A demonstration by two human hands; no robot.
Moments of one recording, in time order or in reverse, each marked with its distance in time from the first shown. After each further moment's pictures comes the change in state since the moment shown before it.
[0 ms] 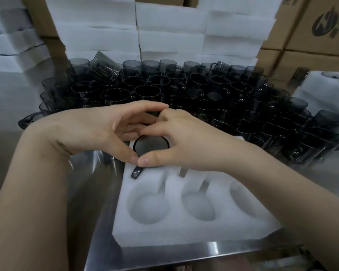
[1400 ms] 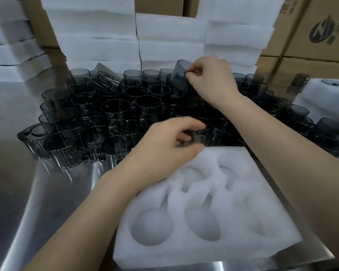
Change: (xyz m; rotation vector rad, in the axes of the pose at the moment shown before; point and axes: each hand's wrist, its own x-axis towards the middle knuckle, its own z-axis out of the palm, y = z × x) left_hand 0.065 0.013 0.070 0.146 0.564 0.116; right_hand 0.084 0.090 -0.063 -0.078 0.768 0.307
